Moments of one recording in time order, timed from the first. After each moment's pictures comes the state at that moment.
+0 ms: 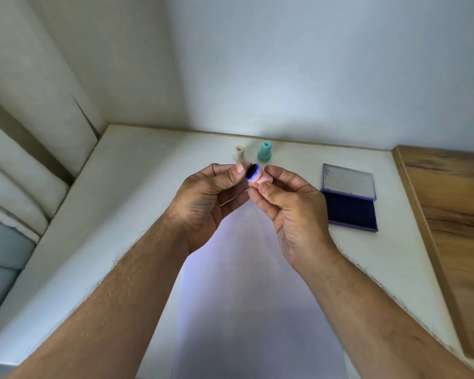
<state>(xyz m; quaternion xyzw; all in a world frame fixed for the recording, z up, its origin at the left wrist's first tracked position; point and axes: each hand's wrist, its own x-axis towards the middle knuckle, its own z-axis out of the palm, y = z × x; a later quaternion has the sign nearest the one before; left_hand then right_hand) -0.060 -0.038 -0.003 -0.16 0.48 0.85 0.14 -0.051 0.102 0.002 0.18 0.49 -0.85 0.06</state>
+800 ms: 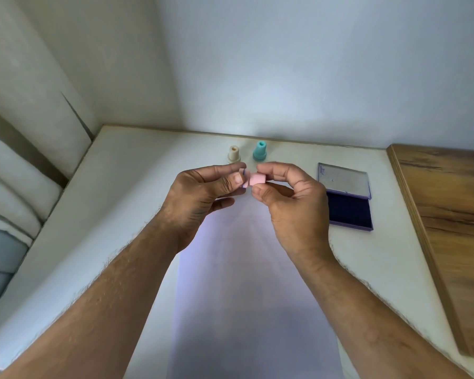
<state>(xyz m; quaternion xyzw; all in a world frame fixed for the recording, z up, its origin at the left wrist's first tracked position) -0.059 -0.045 -0.003 -0.10 0.62 0.76 0.12 -0.048 0.111 0.000 0.04 0.76 -0.64 -0.08</state>
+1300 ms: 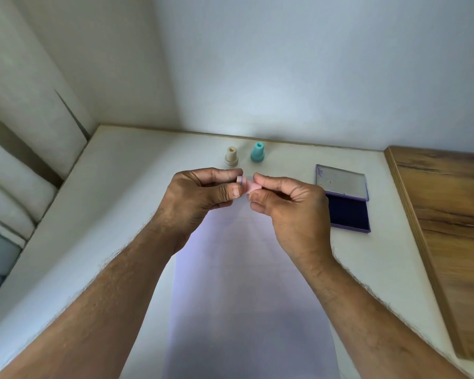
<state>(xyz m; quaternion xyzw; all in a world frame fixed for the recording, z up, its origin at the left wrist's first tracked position) -0.059 -0.046 -0.005 -0.09 0.65 0.75 0.10 -0.049 0.120 -0.008 0.04 0.74 -0.67 -0.03</state>
